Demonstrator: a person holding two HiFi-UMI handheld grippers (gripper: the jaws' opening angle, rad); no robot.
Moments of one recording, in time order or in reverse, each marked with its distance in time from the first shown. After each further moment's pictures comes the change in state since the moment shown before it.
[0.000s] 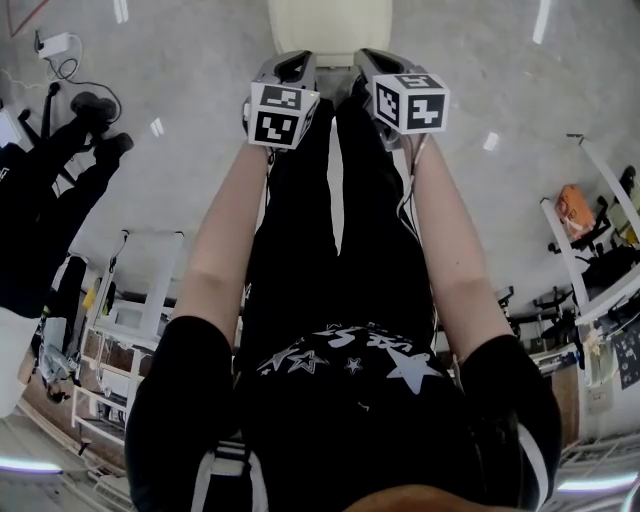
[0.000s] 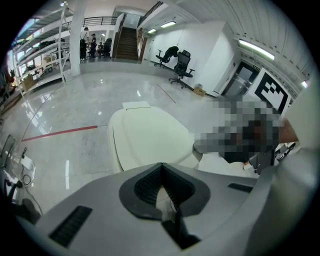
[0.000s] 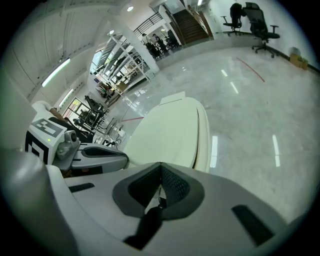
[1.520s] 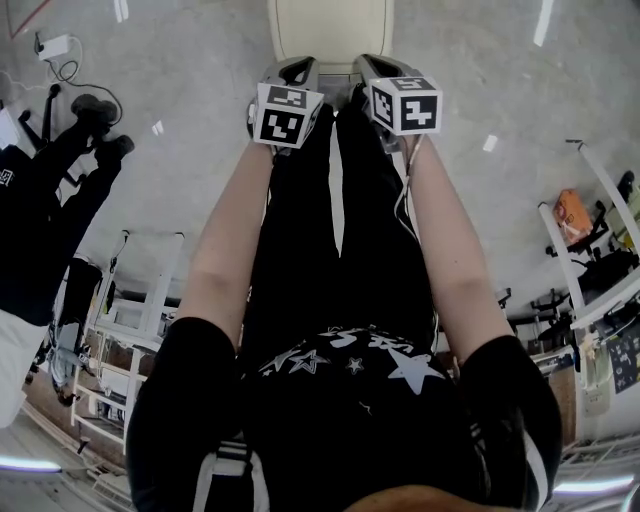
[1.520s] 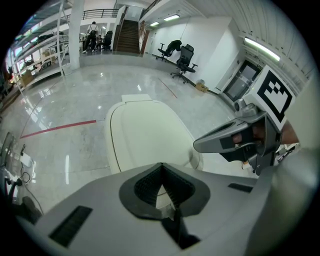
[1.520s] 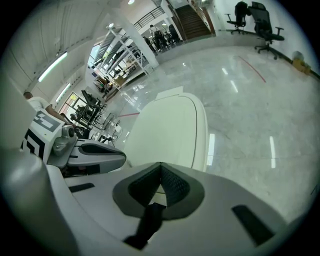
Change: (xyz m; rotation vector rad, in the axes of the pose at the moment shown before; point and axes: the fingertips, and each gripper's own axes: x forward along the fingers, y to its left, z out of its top) left arm 0.022 0.004 -0.002 -0.022 0.068 -0.004; right arm 0.010 -0.015 0.009 -0.029 0.051 -0.051
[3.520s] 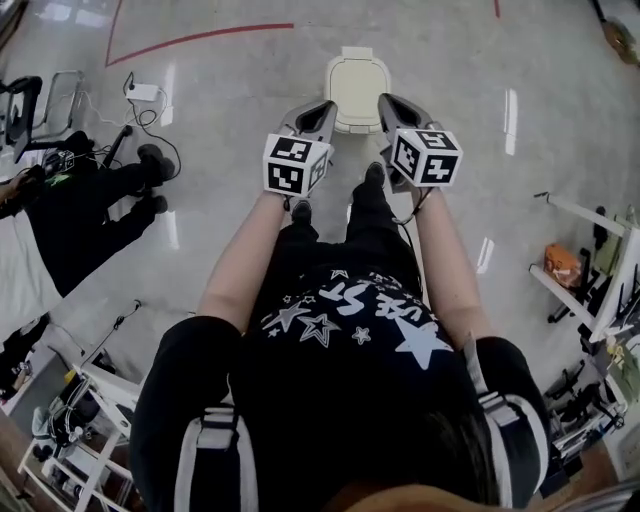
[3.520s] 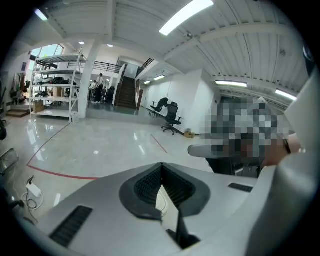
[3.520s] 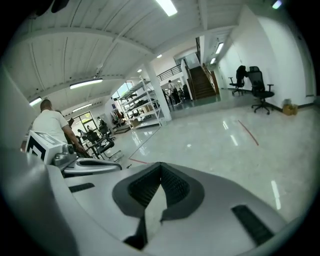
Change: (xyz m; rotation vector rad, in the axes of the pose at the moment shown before) left arm -0.348 -0.062 0.121 0.077 -0.584 -0.039; right arm -0.277 0.214 0.101 -0.166 -0.580 -0.011
